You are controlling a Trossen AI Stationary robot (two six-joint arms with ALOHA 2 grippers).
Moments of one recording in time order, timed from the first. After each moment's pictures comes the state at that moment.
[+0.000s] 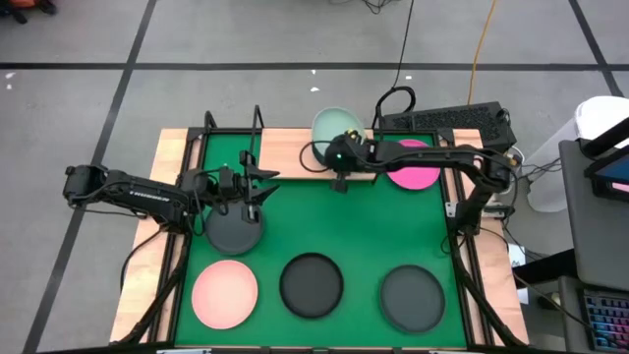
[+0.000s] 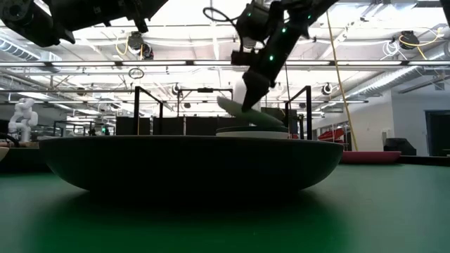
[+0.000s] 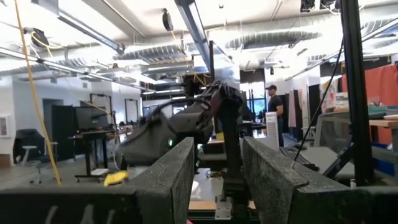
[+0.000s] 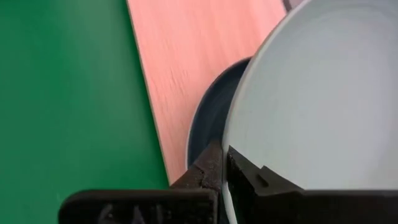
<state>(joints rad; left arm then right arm) 0.05 1.10 0.40 1.11 -0.01 0.11 -0.29 1.73 1.28 -0.49 0.26 -0.18</state>
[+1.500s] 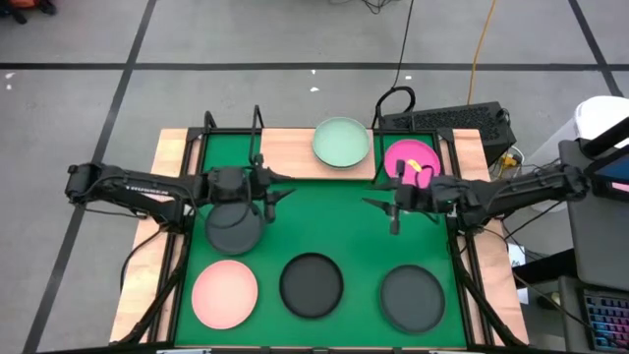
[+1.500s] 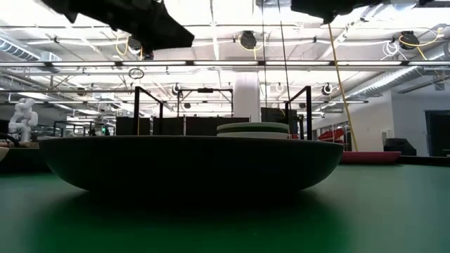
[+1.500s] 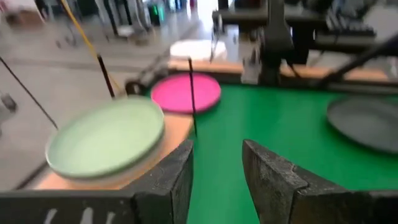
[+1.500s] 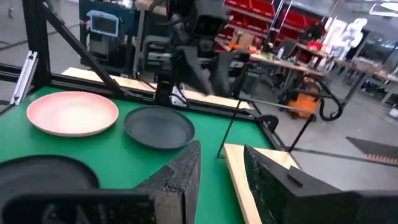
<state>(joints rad) 0.02 1.13 0.69 0.18 -0.21 0.00 0.13 0.87 0.61 0.14 0.29 -0.22</state>
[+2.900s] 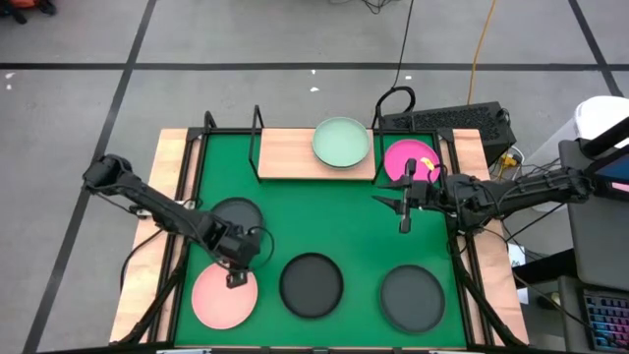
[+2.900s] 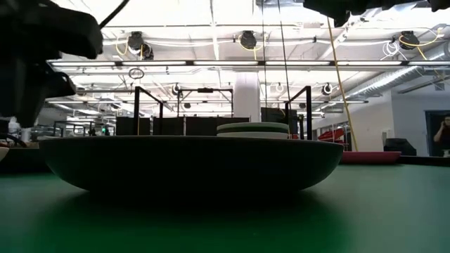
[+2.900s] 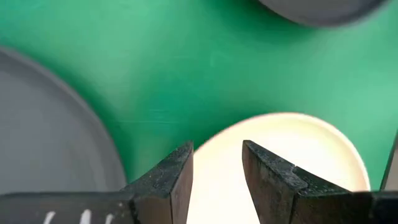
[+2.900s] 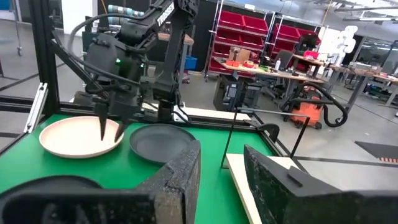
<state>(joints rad) -0.46 1.32 0.76 -0.64 0.10 -0.70 0.14 0.74 0.52 0.17 0.28 -0.15</state>
